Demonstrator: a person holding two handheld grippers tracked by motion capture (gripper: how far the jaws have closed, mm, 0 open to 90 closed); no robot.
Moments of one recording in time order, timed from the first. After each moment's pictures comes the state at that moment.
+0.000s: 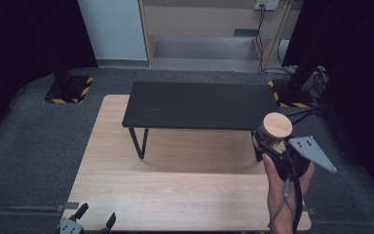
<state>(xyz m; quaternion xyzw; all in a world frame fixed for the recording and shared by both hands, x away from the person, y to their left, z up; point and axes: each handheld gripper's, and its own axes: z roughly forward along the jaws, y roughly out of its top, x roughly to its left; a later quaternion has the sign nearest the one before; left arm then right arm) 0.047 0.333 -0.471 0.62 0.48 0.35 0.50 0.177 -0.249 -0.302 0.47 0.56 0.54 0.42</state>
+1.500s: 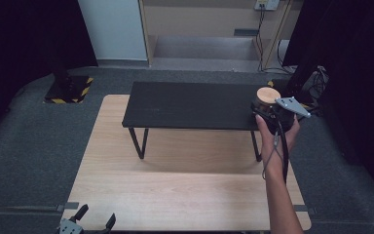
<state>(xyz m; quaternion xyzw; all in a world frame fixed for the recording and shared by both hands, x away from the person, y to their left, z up) 0.045 0.332 -0.470 0.62 0.49 0.35 0.50 0.308 -0.258 -0.303 0.51 0.59 0.48 0.40</state>
